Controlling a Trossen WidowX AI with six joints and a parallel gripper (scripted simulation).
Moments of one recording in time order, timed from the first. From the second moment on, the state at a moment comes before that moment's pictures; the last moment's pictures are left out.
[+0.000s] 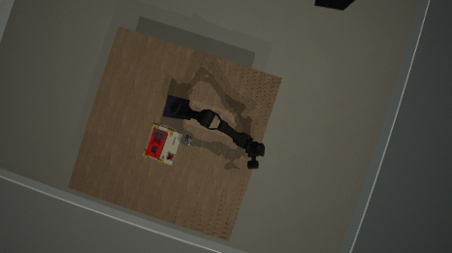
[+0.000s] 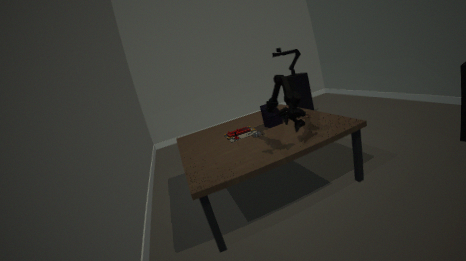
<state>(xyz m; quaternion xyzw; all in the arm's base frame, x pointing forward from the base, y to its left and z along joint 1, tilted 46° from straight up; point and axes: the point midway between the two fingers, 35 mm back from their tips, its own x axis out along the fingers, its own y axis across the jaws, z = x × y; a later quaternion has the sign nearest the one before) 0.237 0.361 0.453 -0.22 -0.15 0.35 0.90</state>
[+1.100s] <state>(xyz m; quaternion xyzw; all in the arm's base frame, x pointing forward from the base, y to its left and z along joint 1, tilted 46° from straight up) 0.341 0.258 0.253 -0.67 -0.03 0.41 0.62</state>
